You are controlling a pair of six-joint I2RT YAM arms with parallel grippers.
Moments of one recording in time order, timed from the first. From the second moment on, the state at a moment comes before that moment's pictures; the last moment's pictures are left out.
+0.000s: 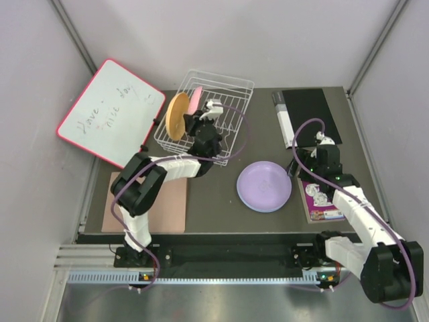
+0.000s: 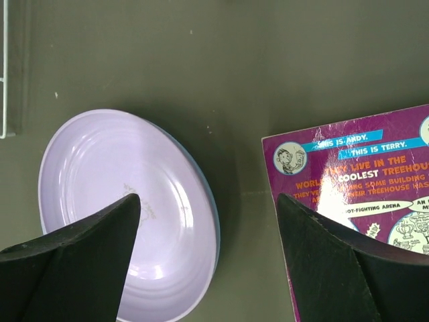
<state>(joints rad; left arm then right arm) -0.68 1.88 1.08 0.93 -1.08 0.58 0.14 1.01 0.60 -0.33 -0.05 0.41</state>
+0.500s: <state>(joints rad) -0.67 1.46 1.22 0.26 -0.86 0.10 0.14 0.87 0.60 -0.35 -0.09 0.41</state>
